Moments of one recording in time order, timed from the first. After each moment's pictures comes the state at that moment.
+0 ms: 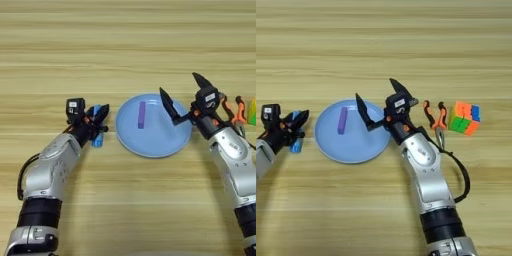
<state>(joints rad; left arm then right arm) -0.21 0.13 0.10 0.20 -0.40 0.34 -0.32 -0.19 -0.08 0.09 0.10 0.09 -0.21 0.33</state>
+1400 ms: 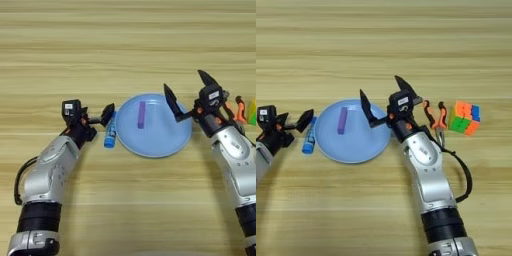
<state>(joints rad) -0.18 0.10 0.15 0.17 -0.40 0.33 -0.31 -0.19 -0.08 0.08 0.08 0.07 -0.21 0.28</state>
